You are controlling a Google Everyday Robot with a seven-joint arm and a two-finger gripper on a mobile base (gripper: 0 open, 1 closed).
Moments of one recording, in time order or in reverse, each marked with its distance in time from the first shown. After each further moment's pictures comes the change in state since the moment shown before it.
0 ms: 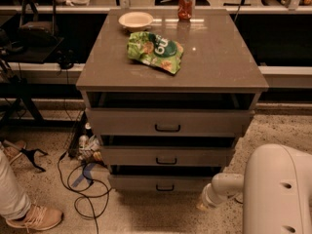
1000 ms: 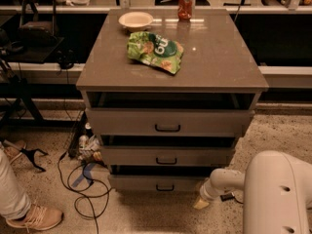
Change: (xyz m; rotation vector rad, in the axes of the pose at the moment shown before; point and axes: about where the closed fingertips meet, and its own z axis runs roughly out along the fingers) arm -0.011 -0.037 0.016 0.047 -0.042 -0.097
